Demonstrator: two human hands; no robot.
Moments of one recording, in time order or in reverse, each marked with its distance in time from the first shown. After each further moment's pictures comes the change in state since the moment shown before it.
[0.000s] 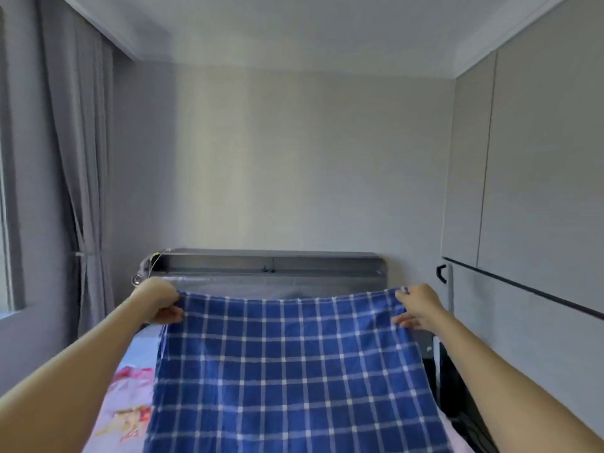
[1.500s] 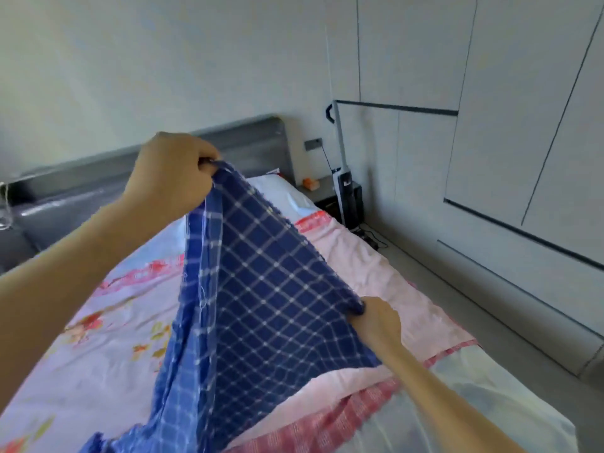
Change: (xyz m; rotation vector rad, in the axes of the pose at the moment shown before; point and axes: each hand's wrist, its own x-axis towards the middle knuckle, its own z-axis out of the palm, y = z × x) left_hand -0.272 0.029 0.191 0.575 0.077 1.303; right_hand -0.261 0.315 -0.029 -0.593 0.152 0.128
